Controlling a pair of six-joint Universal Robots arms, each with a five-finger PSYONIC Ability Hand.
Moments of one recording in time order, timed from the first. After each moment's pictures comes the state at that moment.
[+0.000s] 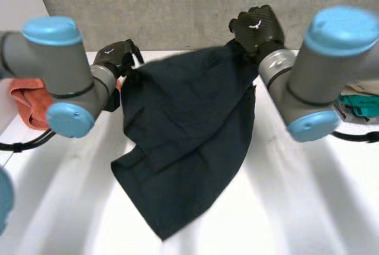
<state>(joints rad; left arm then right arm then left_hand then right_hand) 4.31 -2.35 -0.81 3.03 -1.61 2.94 2.09 -0.92 0.94 -0.16 1.53 2.64 0.79 0.82 0.82 0.84 0.66 0.68 0.75 0.74 0.79 0.55</state>
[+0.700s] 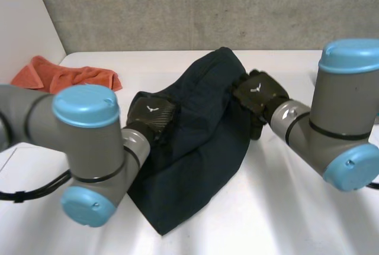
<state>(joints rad) 4.07 -2.11 -1.41 3.25 -1.65 3.32 2.05 -1.08 1.29 0.11 1.42 2.58 0.40 0.41 0.41 0.41 0.24 0.24 0.22 0.22 0.22 0.05</state>
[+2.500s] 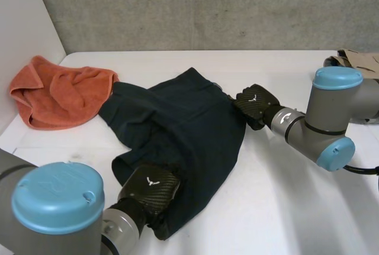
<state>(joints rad) 3.94 -1.84 -1.85 3.19 -1.66 3.32 1.90 -0.72 1.07 -0.03 1.13 2.45 0.31 0.30 0.31 0.30 0.12 1.12 1.18 1.19 1.20 0.99</state>
